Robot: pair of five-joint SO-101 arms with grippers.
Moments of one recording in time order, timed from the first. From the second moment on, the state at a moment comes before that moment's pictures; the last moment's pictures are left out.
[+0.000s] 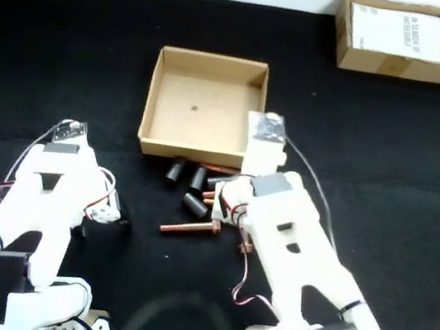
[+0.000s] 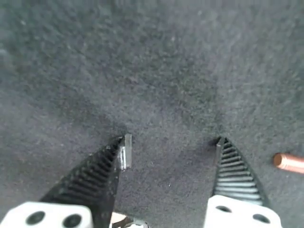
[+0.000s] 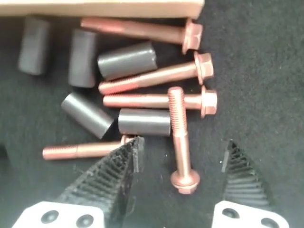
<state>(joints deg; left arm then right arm) -13.9 -11.6 52.7 62.3 19.8 -31.1 -14.9 40.0 56.8 -21.8</state>
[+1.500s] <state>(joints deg) -16.7 -11.6 52.7 61.8 27.5 -25.8 -1.1 10.2 85.2 -33.1</state>
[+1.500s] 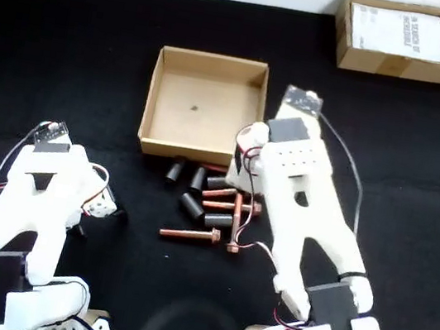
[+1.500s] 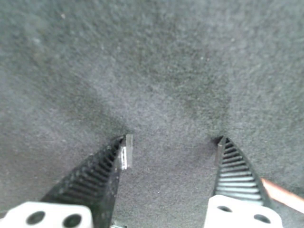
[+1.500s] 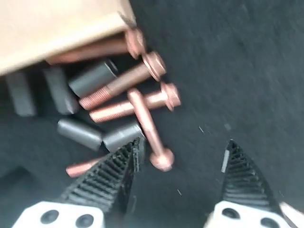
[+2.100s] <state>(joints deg) -17.6 -11.6 52.7 61.8 27.6 -37.9 17.4 10.2 72.7 -43.4</state>
